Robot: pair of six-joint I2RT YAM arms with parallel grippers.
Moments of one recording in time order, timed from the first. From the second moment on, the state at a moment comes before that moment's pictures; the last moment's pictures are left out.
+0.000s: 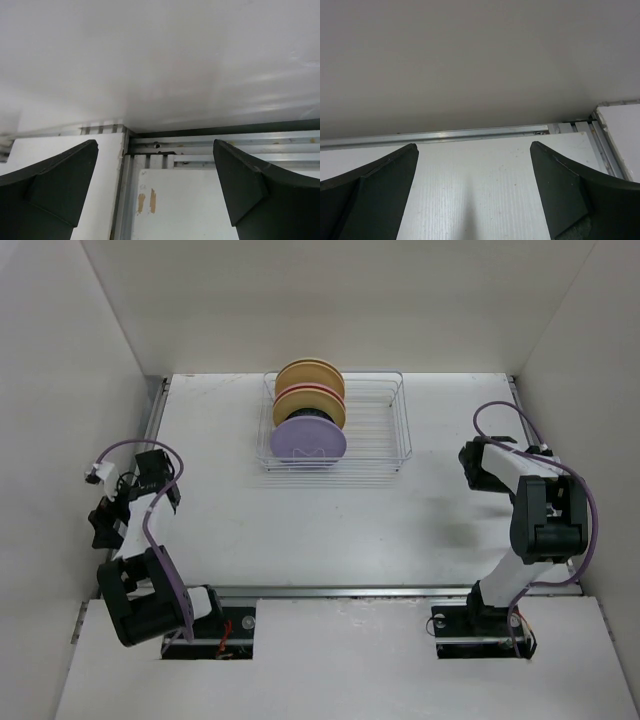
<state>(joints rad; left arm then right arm) 0.32 1.25 0.73 -0.42 -1.26 -0.60 -0.01 1.69 1.08 -1.33 1.46 1.99</state>
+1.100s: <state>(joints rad) 0.29 1.26 1.76 -1.05 0.39 0.15 0.35 1.16 1.44 -0.42 0.24 0.33</state>
